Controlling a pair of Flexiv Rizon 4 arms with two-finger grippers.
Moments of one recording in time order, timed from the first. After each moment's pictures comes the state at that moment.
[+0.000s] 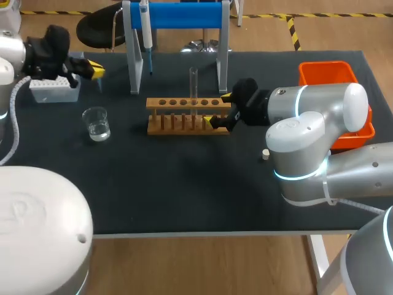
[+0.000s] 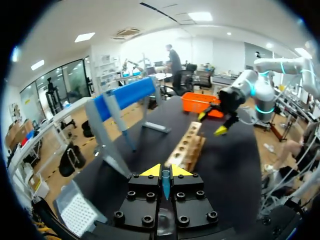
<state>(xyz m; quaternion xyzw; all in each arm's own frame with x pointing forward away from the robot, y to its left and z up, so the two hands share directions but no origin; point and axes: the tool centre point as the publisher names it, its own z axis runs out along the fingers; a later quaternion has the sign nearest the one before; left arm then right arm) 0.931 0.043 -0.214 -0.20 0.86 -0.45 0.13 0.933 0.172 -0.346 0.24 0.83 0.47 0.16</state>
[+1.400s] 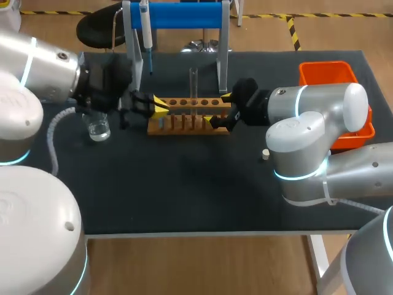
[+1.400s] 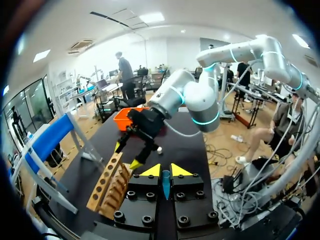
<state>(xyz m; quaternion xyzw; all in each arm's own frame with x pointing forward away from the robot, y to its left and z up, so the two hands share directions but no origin) 0.772 -0.116 -0.183 -0.04 0.87 -0.49 0.05 0.933 0.172 -0.346 0.24 0.83 0.47 0.16</state>
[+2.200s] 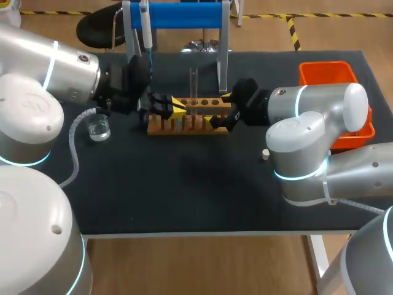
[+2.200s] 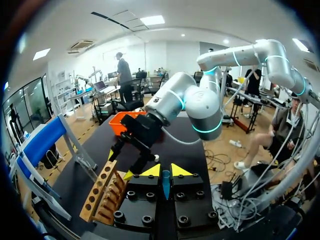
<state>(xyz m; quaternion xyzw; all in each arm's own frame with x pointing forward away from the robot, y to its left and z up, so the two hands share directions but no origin) 0.778 -0.148 -0.188 -0.05 0.87 -0.50 0.04 0.934 0.172 -0.345 0.23 0.83 0.47 0.17</state>
